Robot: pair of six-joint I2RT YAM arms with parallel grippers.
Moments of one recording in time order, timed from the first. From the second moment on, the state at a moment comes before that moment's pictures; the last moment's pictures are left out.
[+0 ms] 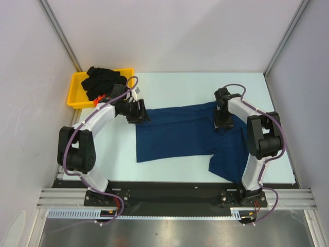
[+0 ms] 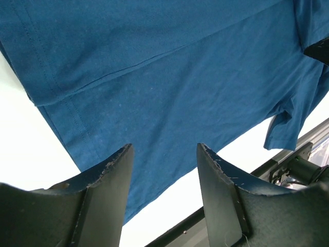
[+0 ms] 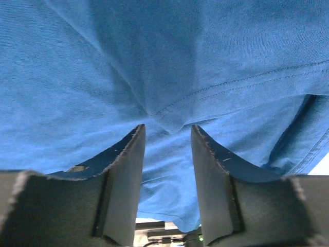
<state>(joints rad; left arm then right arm) -0.22 1.66 1.22 -0.58 0.48 -0.32 0.21 1.88 1.33 -0.82 0.12 0.19</state>
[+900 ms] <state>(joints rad) -0.22 1.66 1.22 -0.58 0.48 -0.32 0.21 1.91 1.33 -0.82 0.15 0.18</state>
